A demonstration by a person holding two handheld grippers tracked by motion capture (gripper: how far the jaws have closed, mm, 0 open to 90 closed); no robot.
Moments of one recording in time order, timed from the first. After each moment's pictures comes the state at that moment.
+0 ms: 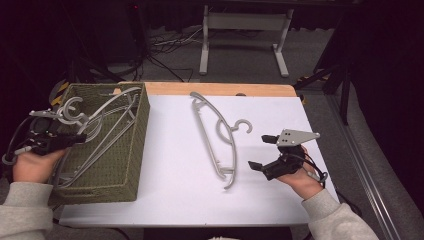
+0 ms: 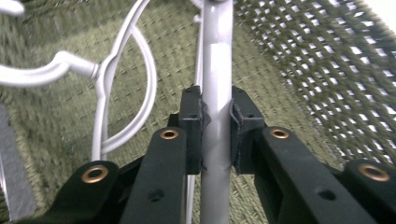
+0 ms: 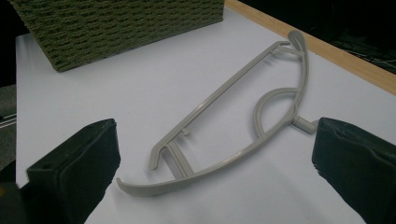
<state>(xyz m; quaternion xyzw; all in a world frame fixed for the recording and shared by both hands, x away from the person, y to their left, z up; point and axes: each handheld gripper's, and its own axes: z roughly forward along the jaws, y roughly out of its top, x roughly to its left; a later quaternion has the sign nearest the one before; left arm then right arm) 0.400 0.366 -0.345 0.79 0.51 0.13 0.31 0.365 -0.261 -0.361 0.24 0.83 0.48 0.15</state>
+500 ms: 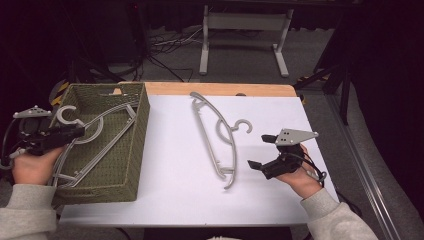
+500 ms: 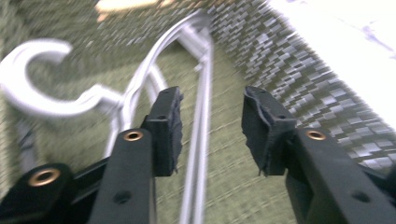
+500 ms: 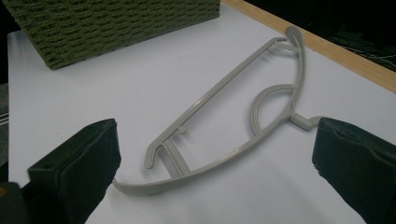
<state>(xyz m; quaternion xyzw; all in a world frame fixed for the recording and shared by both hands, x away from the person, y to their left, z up) 0.378 0.359 -0.326 0.75 0.49 0.18 0.40 0.368 -0.260 -0.362 0.25 0.83 0.47 0.15</state>
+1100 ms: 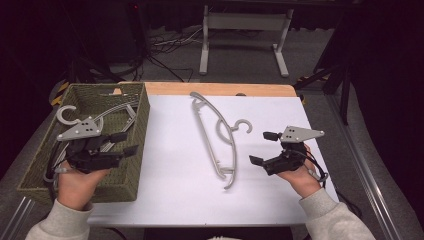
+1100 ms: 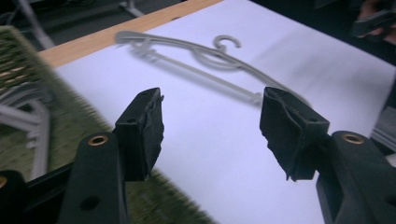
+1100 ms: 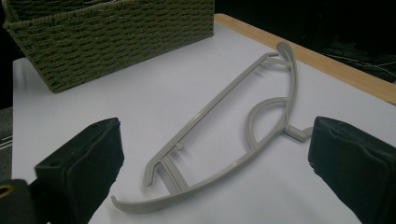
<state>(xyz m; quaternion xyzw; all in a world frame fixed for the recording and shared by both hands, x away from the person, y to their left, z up) 0.334 0.237 -0.311 0.80 0.32 0.13 0.48 0.369 -0.265 -0.359 0.26 0.81 0.50 0.16</state>
